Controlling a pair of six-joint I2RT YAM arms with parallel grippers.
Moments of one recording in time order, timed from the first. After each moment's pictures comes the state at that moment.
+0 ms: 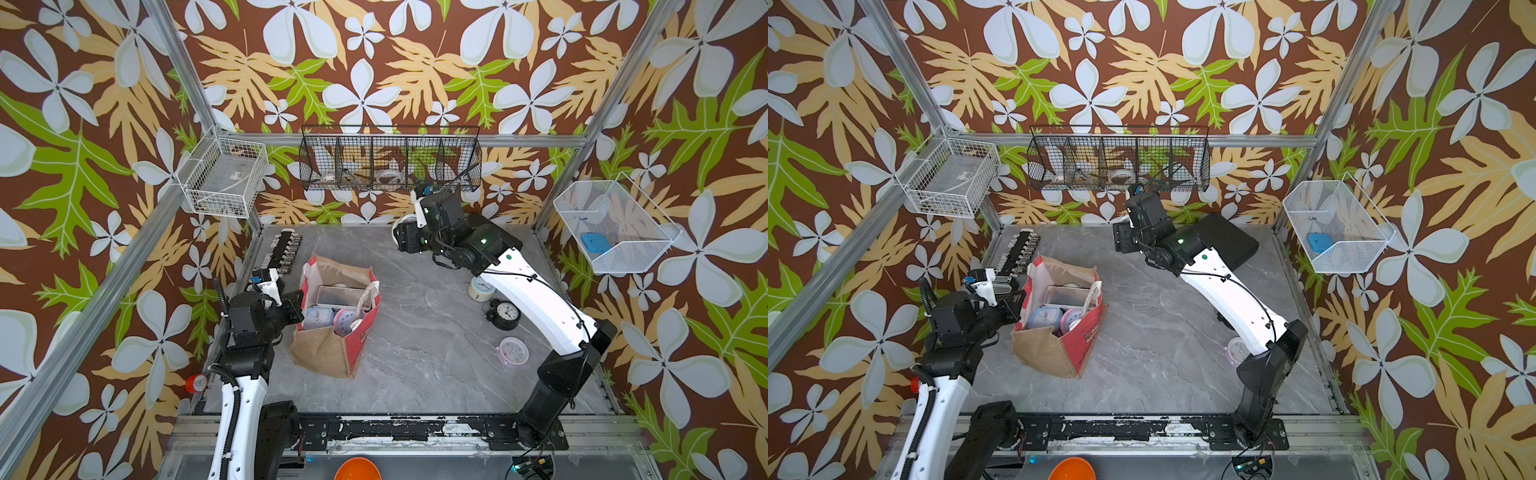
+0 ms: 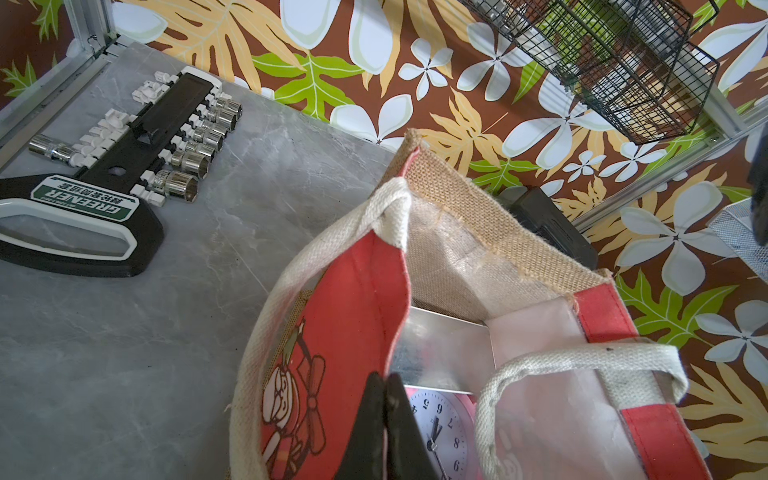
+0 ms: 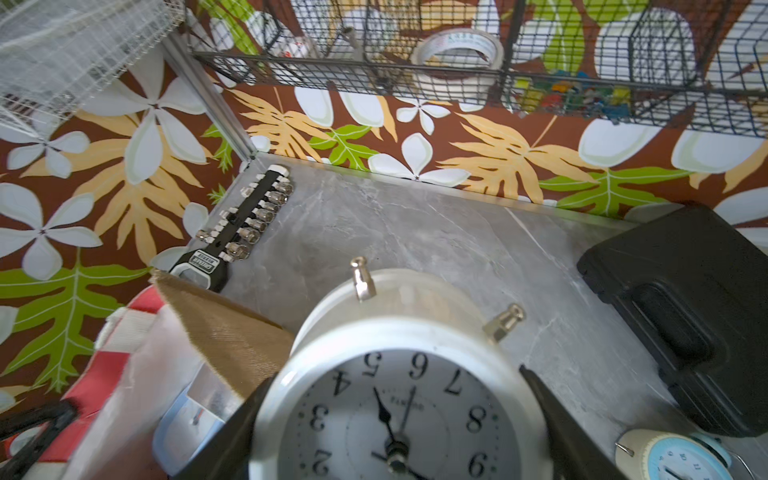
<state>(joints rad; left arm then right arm) 0.17 0.71 0.65 -0.35 0.42 -0.36 0.74 1.76 2.03 -0.82 0.23 0.31</state>
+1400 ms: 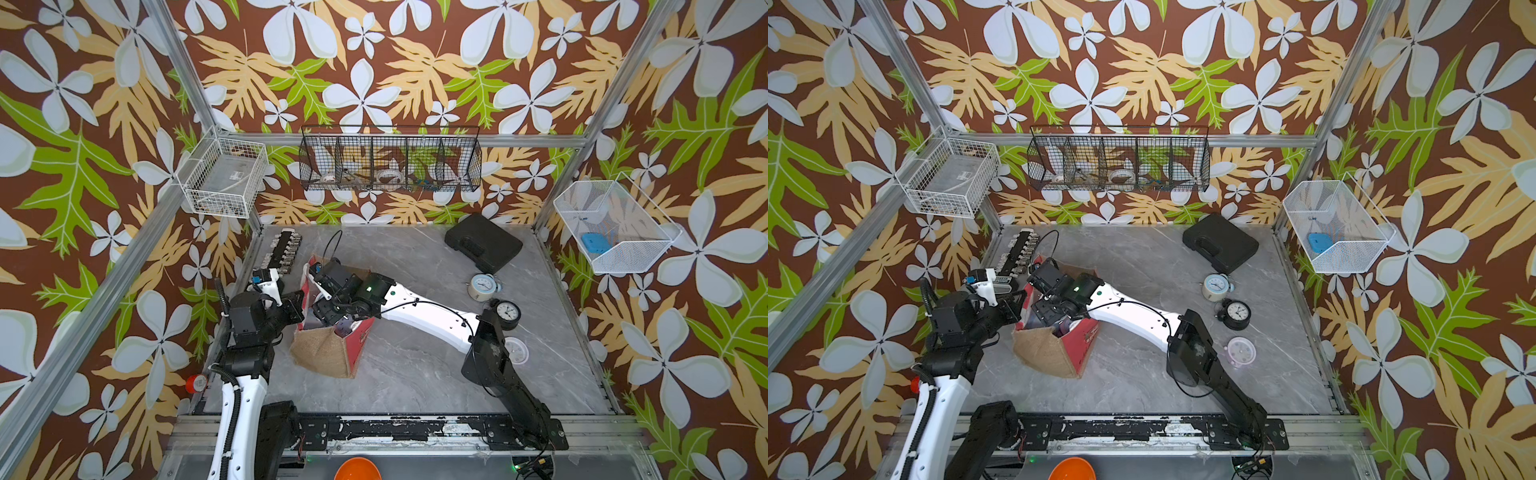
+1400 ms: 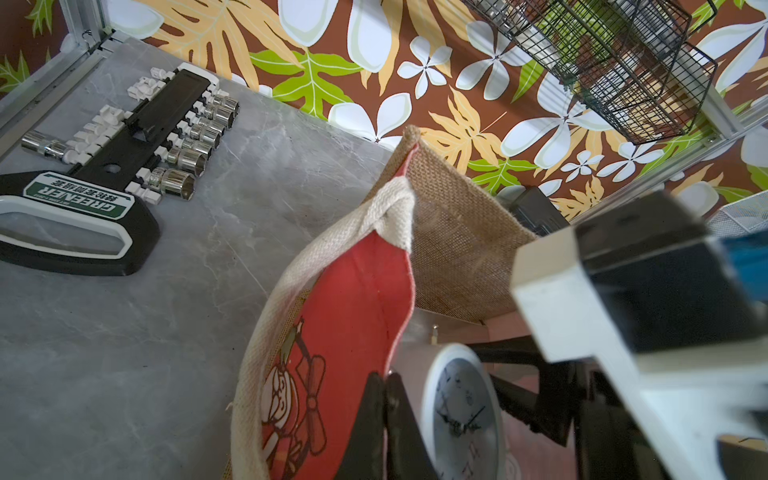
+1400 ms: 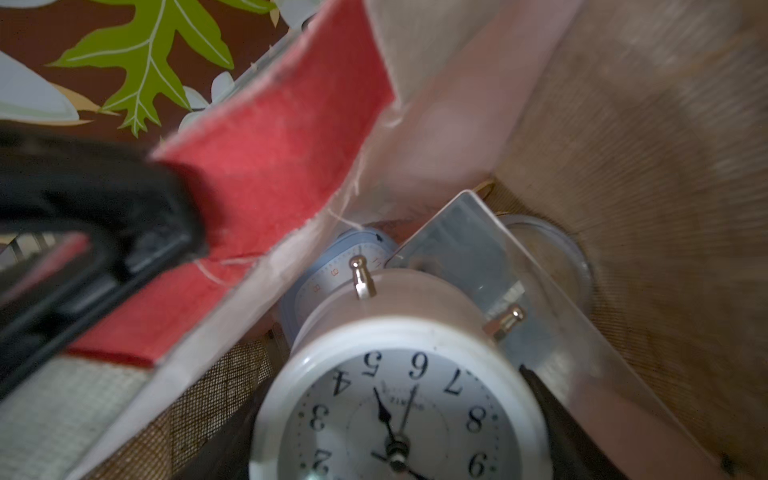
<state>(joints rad) 0.17 0.72 0.64 -0.34 0.42 -0.37 1.09 2.27 2.24 -0.84 0.06 0.27</state>
